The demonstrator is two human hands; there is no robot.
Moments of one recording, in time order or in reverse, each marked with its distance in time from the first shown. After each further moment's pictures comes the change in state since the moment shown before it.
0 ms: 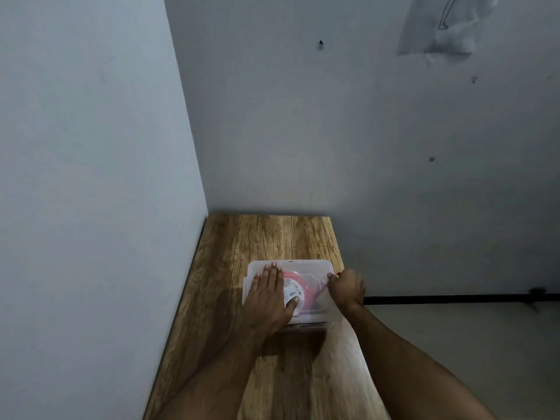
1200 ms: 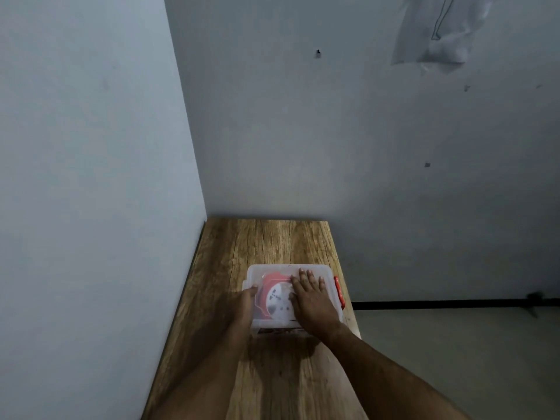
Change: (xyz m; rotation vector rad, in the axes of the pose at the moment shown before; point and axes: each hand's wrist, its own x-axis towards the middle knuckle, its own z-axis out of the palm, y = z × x) left_hand 0.001 -0.026 -0.025 -1.503 -0.052 -1.010; right_hand -0.039 0.006 0.040 -0.405 -0.279 -0.745
